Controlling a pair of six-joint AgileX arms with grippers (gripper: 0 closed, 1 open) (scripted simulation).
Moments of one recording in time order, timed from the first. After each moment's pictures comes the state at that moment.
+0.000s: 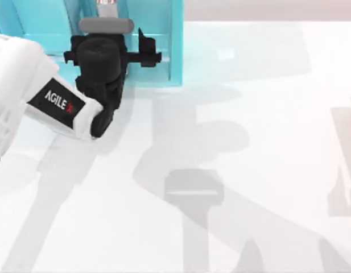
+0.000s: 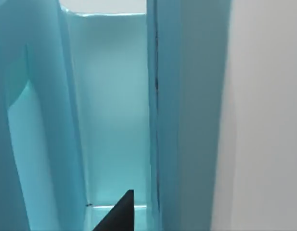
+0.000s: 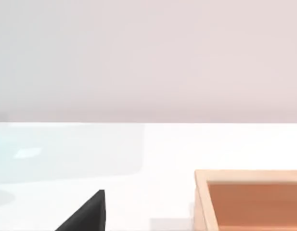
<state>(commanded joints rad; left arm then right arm) -0.37 2.37 1.26 1.01 -0.29 -0.02 0.00 0.00 0.00 0.00 0.00 0.00</state>
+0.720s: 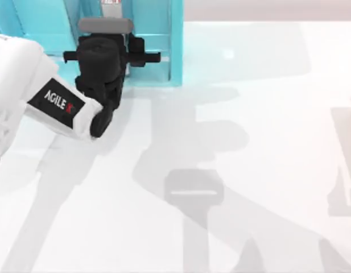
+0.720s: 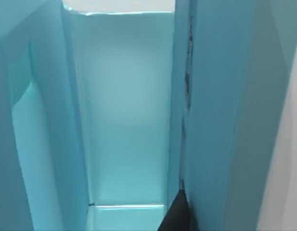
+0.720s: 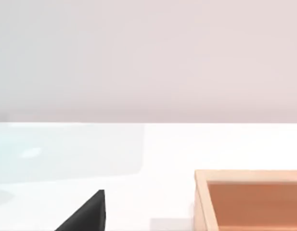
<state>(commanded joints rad) -0.37 2.37 1.26 1.01 -0.29 -0.02 0.00 0.00 0.00 0.00 0.00 0.00</state>
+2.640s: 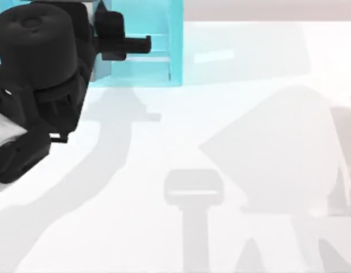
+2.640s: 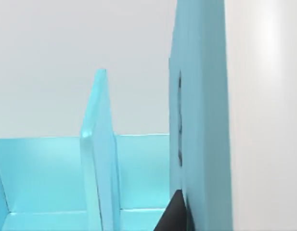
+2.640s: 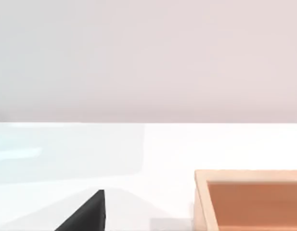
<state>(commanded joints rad) -0.62 1.30 0.80 0.38 -0.56 -0.04 0.00 0.00 0.00 0.00 0.00 0.00</state>
